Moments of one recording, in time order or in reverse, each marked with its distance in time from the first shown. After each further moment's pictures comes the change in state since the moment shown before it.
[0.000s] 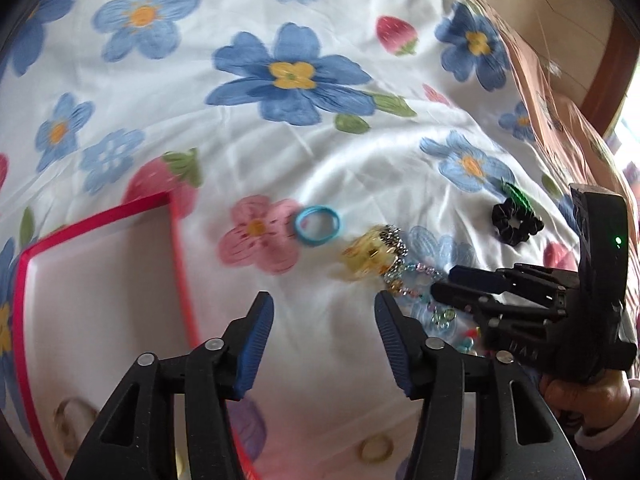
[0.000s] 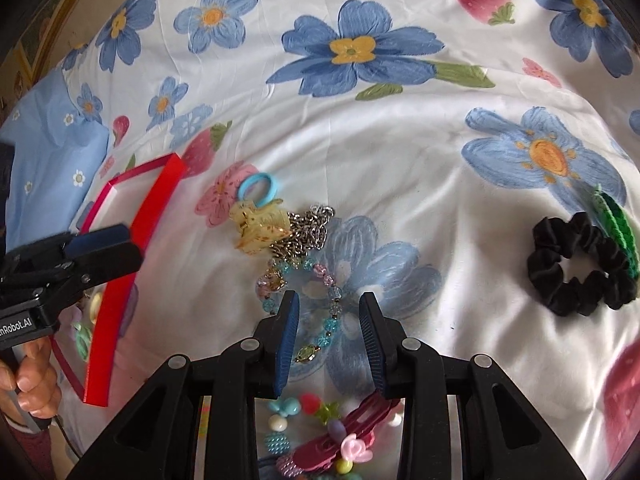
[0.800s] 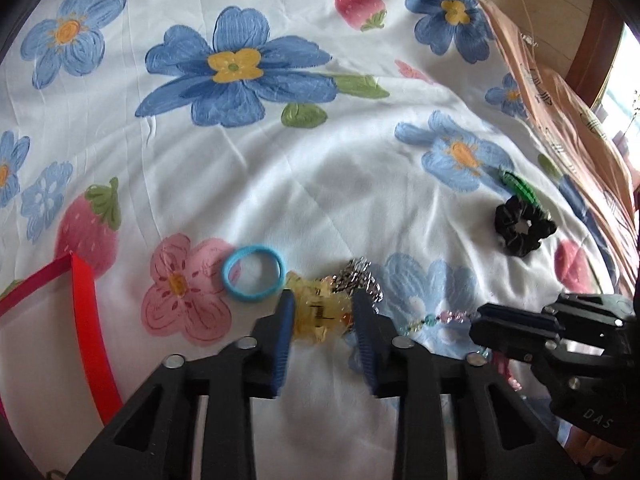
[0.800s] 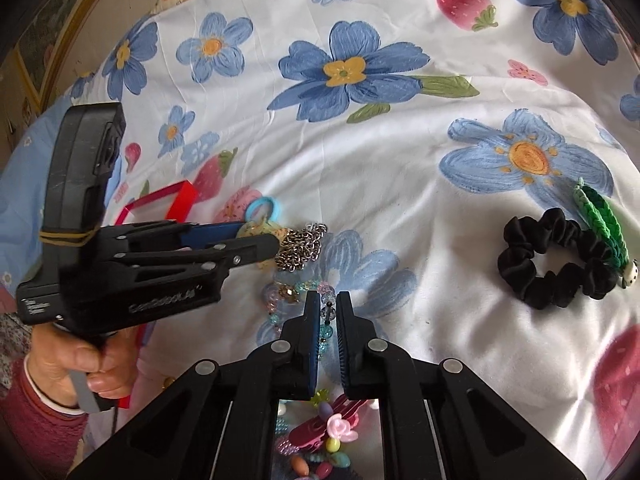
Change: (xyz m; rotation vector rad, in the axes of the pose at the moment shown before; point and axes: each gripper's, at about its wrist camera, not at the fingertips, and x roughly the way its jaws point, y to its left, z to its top) left arm 0.078 -0.032 0.038 0.076 0.036 -0.051; right arm -0.029 -0.018 -0.002 0.064 -0.071 0.068
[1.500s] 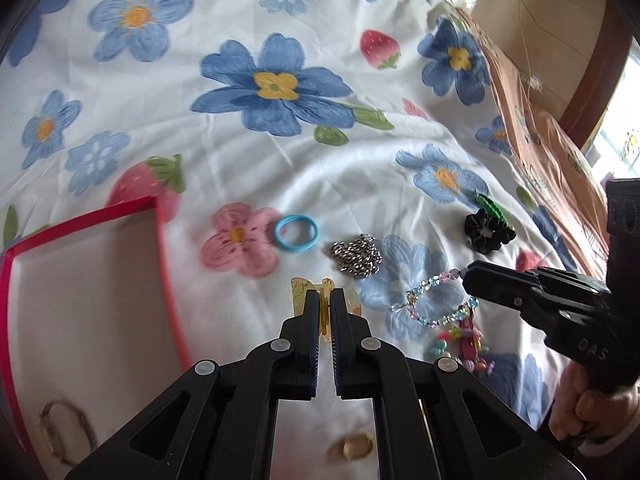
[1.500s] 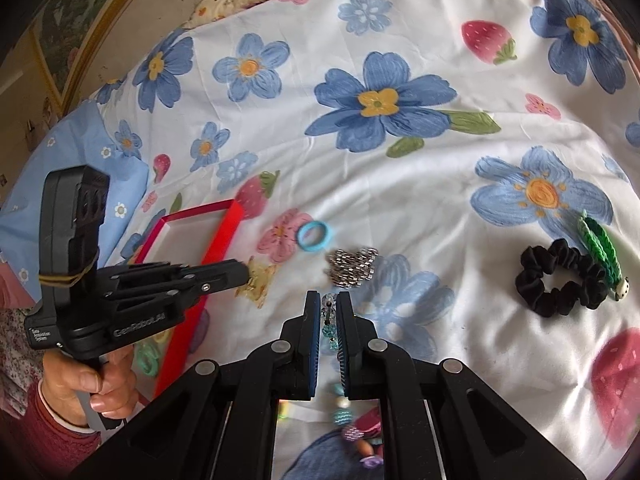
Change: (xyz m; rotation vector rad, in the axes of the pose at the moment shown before) left arm -0.098 0.034 -0.058 -0.118 -0.099 -0.043; right arm -0.029 0.038 0.005 -0.042 -0.069 0.049
